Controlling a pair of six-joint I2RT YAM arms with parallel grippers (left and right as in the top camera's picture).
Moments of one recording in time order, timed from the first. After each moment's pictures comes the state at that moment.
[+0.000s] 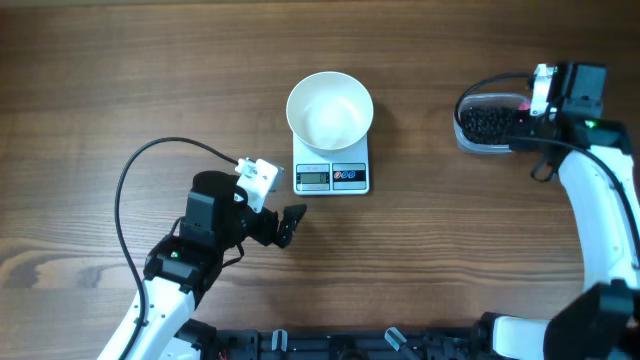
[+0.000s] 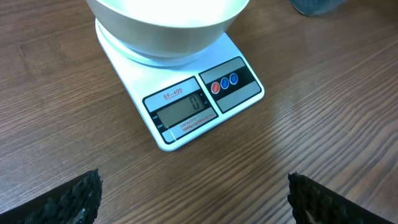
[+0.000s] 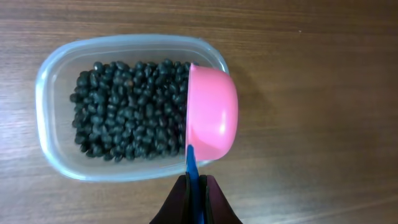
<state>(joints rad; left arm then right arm) -0.33 0.97 0.49 -0.25 0.33 0.02 -0.17 1.50 1.17 -0.70 0.15 -0.16</state>
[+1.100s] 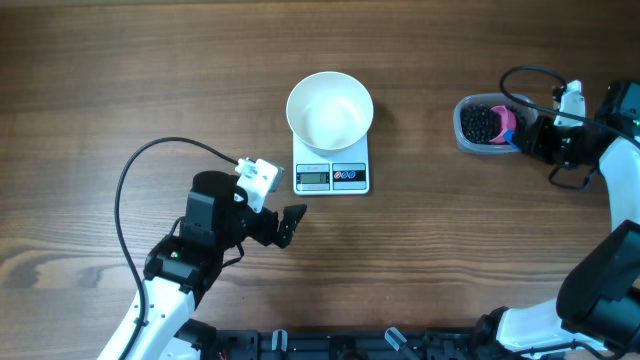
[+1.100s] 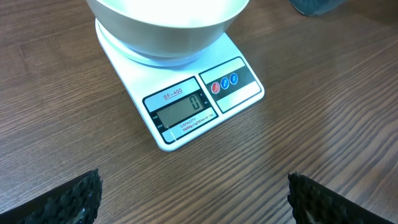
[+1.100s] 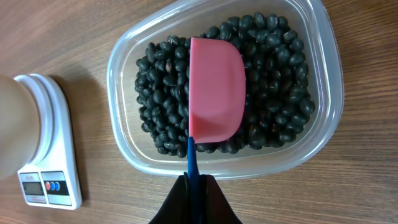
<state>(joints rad) -0.33 0.97 0.49 -0.25 0.33 0.02 -0.45 1.69 1.19 -0.76 -0.53 -0.11</state>
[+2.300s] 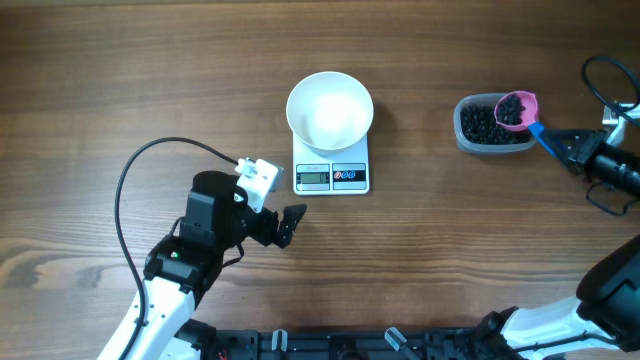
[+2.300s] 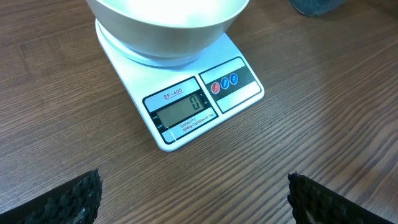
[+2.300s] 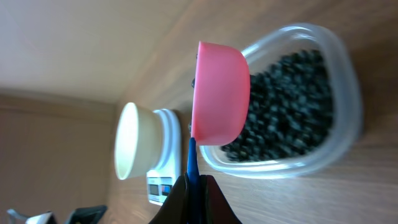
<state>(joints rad) -0.33 0.97 0.49 -0.25 0.33 0.02 -0.73 1.75 1.18 -0.82 -1.13 -0.22</state>
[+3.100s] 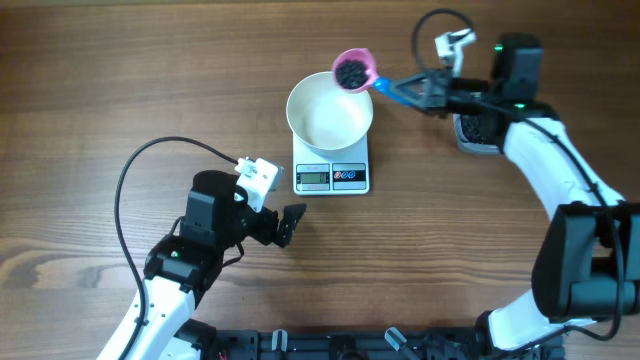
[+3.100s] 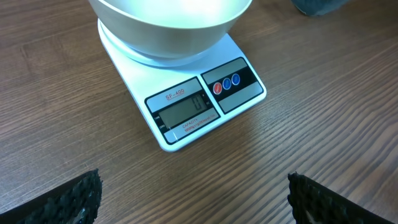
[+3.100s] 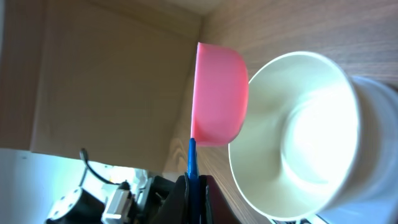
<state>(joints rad) -0.33 0.97 0.49 -0.25 0.33 0.02 0.03 1.76 1.16 -0.04 -1.17 0.60</state>
